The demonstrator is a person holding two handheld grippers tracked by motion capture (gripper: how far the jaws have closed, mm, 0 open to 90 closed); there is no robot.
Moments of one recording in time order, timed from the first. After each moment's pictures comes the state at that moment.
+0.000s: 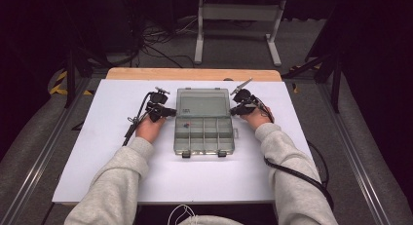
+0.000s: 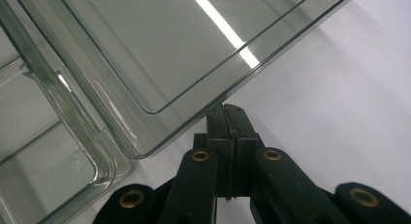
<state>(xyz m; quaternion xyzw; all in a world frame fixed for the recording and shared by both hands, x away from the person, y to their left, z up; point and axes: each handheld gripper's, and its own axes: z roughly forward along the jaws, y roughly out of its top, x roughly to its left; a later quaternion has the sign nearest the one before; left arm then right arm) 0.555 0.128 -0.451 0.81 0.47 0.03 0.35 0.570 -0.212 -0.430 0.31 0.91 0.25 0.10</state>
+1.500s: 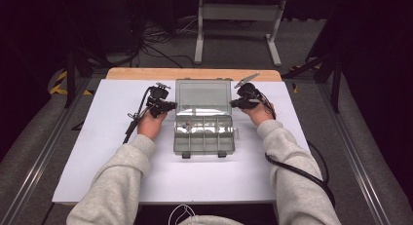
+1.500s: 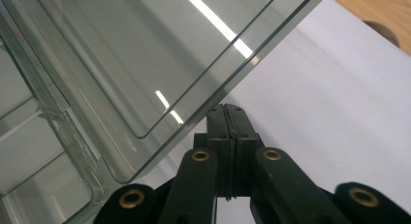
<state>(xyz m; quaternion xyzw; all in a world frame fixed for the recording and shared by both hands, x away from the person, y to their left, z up) 0.554 0.123 -0.429 0.81 0.46 0.08 0.37 0.569 -0.220 -0.406 0.31 0.89 0.31 0.13</state>
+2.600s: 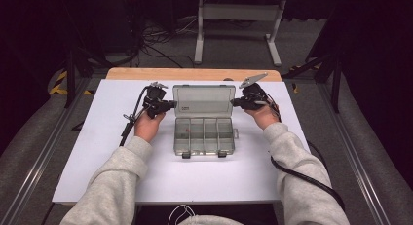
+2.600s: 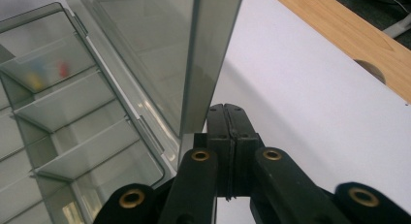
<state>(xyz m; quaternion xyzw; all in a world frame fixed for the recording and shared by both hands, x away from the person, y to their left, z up) 0.535 0.130 -0.412 0.80 0.43 0.08 0.40 0.541 -0.226 -0.381 0.27 0.88 0.35 0.15</state>
